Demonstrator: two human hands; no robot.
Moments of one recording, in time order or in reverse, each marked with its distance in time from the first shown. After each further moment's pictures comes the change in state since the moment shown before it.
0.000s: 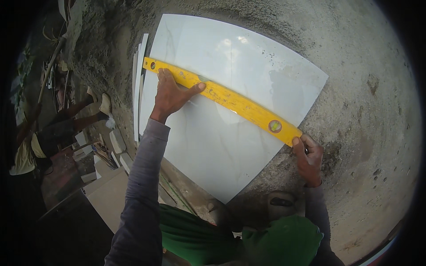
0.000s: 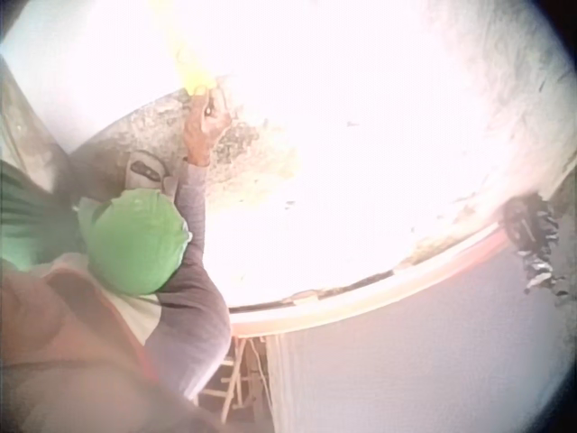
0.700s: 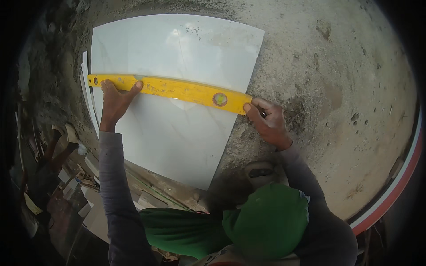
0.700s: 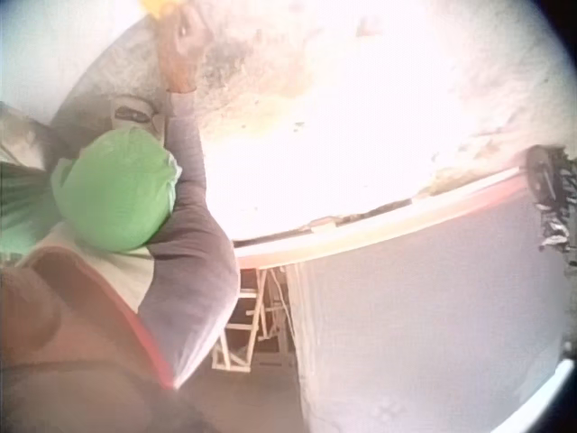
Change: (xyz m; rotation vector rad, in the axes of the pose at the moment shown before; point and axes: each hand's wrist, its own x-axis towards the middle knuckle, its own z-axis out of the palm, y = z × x) left_hand 0.006 -0.007 0.004 -0.030 -0.074 0.053; right_hand 0.001 -0.003 0.002 0.007 -0.039 0.024
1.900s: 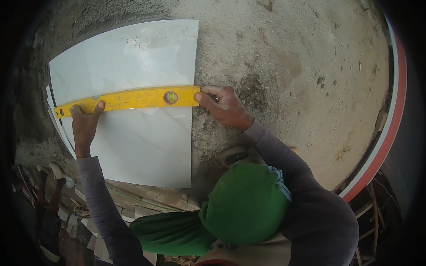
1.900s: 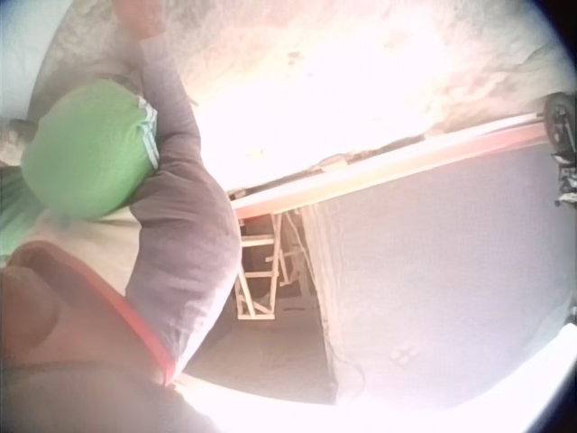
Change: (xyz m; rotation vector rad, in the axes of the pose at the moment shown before) left_hand -0.011 0.036 -0.017 0.025 -0.012 0.022; right_hand 0.000 -0.010 -0.011 -0.022 -0.023 0.000
